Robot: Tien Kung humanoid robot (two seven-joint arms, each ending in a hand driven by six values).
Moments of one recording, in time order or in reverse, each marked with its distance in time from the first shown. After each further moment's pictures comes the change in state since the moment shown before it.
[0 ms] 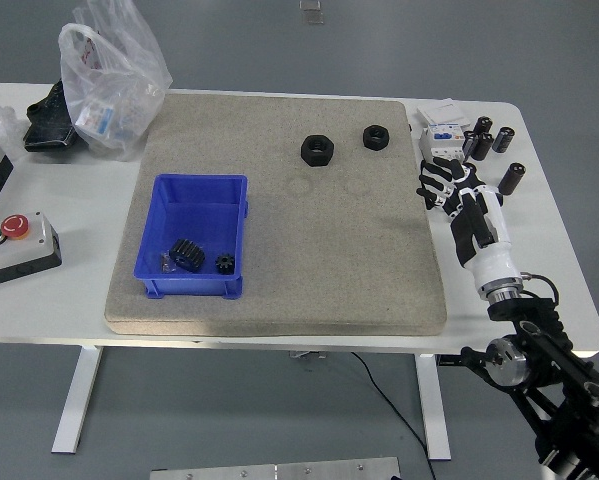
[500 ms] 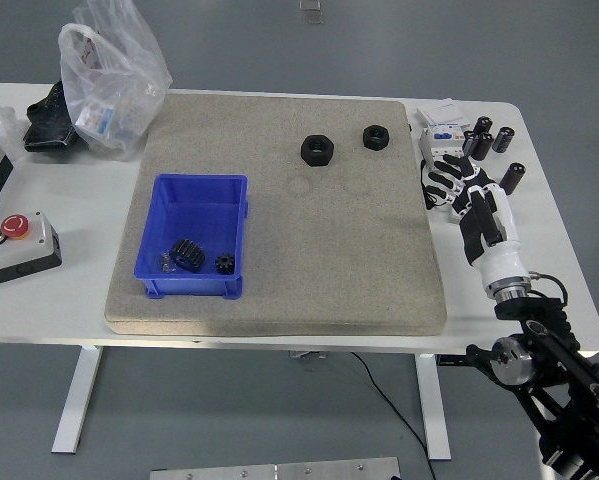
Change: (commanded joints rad) left arm -0.012 0.005 0.019 0.000 -0.021 -0.003 -0.007; right arm -0.017 -0.003 0.038 0.021 -0.022 -0.014 -0.012
